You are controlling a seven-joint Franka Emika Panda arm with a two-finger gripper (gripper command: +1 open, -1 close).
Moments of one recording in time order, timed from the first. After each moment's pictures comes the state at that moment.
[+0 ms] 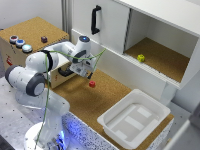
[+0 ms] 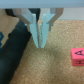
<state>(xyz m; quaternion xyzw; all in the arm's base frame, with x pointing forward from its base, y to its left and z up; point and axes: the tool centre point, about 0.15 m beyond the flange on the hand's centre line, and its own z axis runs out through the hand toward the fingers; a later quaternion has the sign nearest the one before) 0.347 0.100 0.324 -0.98 -0.14 -0.08 0.07</state>
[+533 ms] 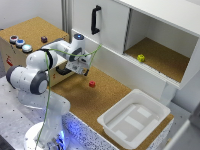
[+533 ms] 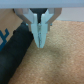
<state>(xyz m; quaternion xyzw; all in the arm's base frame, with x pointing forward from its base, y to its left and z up) 0.344 0.157 0.321 -0.98 -0.18 -0.09 0.08</state>
